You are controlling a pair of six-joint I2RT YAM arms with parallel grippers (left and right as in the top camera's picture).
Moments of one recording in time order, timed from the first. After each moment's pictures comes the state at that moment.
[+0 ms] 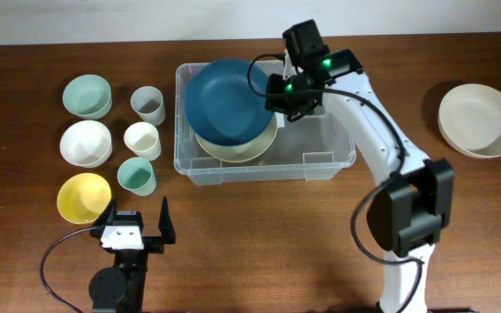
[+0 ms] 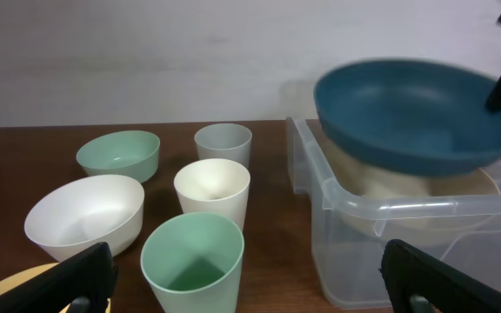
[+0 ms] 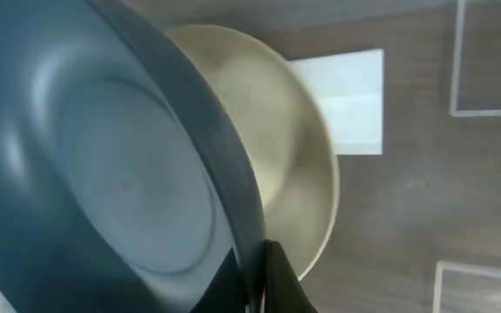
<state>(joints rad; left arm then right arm) -0.05 0.01 0.02 -0.08 -0.03 0.00 0.35 2.15 1.98 -0.98 -0.27 0.49</state>
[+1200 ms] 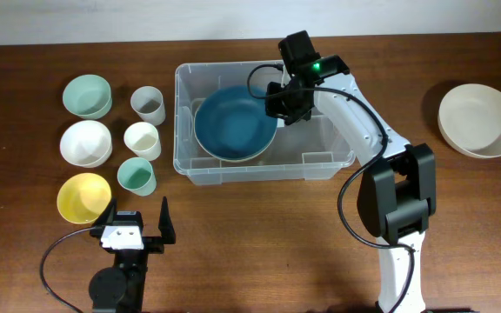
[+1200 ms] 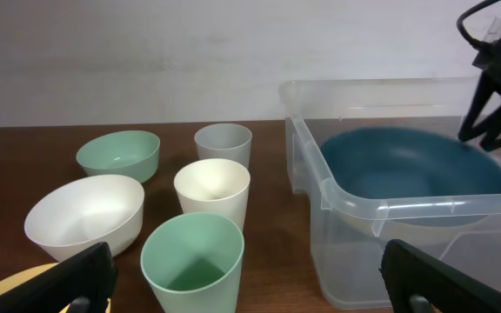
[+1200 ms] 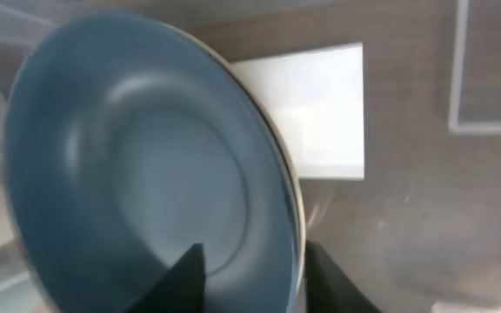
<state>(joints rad) -0.05 0.01 0.02 -0.08 -0.03 0.00 0.34 2.24 1.98 -0.95 -0.25 0.48</state>
